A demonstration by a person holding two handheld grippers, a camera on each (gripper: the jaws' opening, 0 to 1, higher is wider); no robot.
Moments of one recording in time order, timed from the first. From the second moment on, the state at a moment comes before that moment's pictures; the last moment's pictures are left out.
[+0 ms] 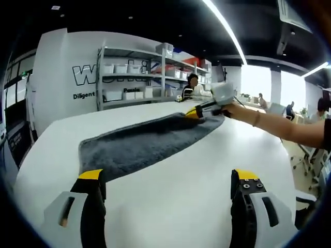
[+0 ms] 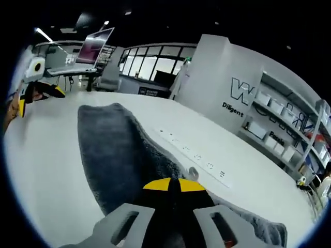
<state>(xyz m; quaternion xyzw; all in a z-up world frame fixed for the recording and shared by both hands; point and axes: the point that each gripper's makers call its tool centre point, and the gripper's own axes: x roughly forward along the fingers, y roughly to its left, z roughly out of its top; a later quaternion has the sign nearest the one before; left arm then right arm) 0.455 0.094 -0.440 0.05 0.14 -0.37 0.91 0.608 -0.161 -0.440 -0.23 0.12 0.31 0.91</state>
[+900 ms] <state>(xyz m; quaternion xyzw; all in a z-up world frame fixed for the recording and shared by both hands) 0.455 0.101 -0.433 0.04 0.13 -0.37 0.92 0.495 -0.146 -0.447 -0.22 0.09 0.36 0.90</state>
